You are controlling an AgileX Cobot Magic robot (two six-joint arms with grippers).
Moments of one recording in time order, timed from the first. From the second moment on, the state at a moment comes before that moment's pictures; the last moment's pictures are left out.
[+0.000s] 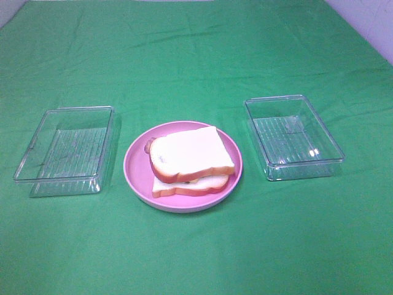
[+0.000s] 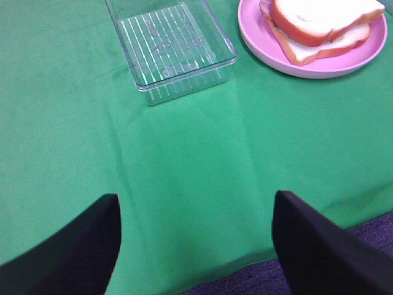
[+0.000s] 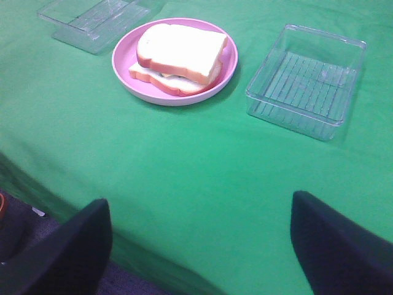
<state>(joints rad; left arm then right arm) -0.15 0.23 -0.51 -0.16 1.05 0.15 0.41 0.03 -0.51 0.13 1.08 -0.19</state>
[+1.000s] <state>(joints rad) -0.01 0.17 -0.51 -0.15 1.05 0.15 0.02 -0.01 -0.51 0.15 1.08 -0.19</state>
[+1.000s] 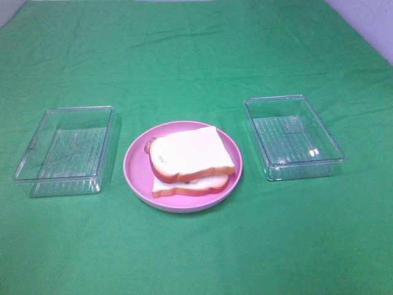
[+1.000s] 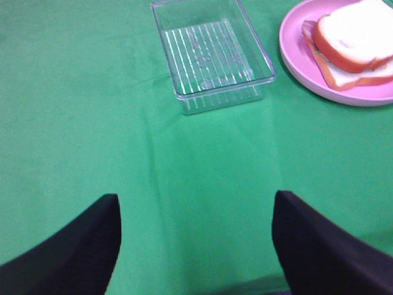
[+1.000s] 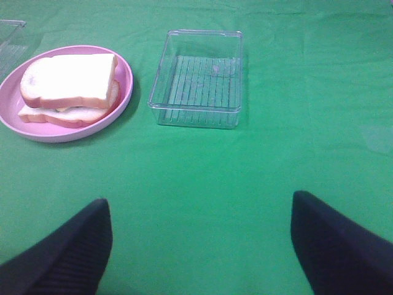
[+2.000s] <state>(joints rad) 0.09 0.00 -0.51 -0.15 1.05 0.15 0.02 -0.01 -0.51 0.16 1.08 -0.19</state>
